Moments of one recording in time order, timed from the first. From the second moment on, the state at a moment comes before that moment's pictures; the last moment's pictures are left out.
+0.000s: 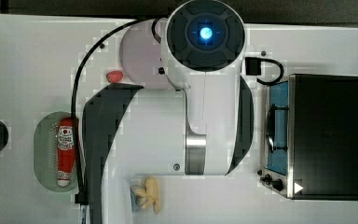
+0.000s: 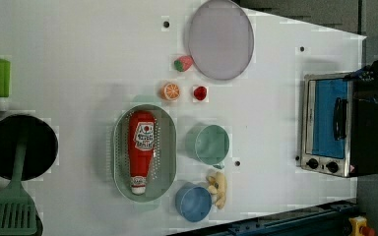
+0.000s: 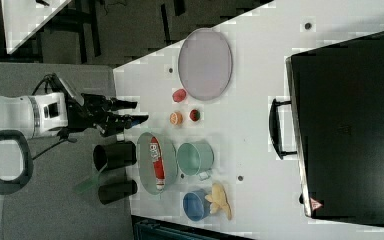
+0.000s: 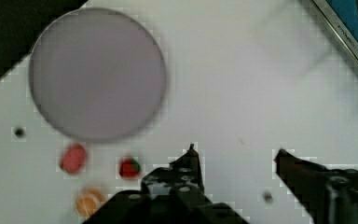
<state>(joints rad) -0.02 0.03 0.02 -1.77 -0.02 0.21 -0.05</state>
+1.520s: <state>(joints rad) -0.05 0.06 0.70 -1.91 0.02 0.29 -0.02</state>
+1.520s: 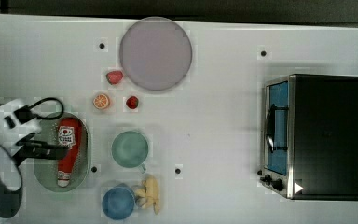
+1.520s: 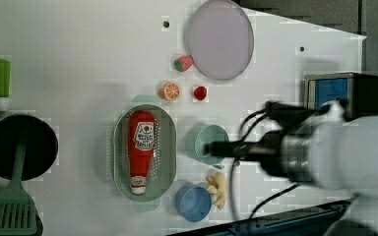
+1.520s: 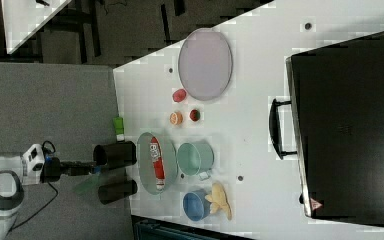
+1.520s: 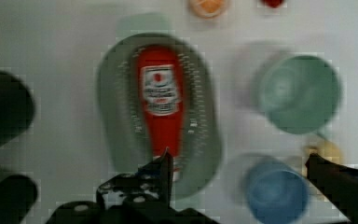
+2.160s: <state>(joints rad) -0.03 0.21 0.76 -2.18 -0.13 0.90 0.01</state>
